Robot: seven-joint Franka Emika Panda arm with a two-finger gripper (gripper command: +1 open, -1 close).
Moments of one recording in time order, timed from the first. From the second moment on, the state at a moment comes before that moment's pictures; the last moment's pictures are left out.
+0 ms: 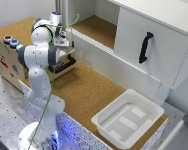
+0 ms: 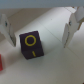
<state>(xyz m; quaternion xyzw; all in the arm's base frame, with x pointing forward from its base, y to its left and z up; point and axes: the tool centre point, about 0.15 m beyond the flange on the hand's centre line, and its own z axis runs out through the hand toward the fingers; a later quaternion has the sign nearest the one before) 0.358 0.340 0.332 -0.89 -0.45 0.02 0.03</state>
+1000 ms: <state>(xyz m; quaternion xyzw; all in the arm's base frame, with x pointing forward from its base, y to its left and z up) 0.344 0.342 0.329 -0.91 -0.42 0.01 0.01</state>
